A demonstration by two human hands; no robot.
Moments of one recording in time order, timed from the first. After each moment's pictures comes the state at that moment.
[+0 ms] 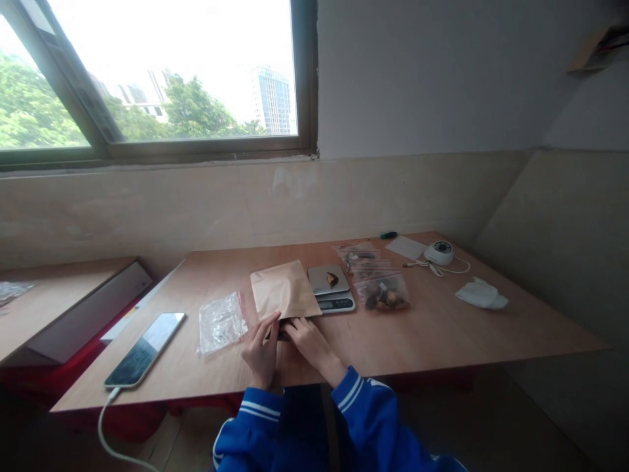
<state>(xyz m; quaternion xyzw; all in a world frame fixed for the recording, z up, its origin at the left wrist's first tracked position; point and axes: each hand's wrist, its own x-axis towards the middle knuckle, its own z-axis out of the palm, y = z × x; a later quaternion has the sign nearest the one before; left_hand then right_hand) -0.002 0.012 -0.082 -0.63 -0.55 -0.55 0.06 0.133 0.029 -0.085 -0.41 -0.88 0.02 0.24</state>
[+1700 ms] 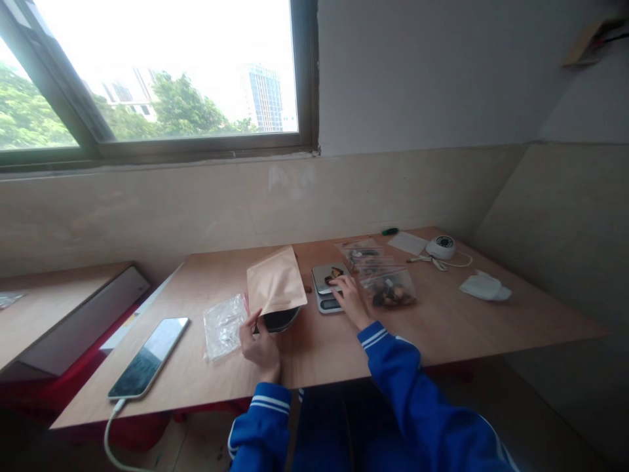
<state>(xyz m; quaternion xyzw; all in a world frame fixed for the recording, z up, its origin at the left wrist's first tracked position) -0.009 0.042 -0.094 -0.38 -0.62 -0.69 0.01 0.223 0.100 -0.087 -0.53 -0.74 -0.02 0.41</state>
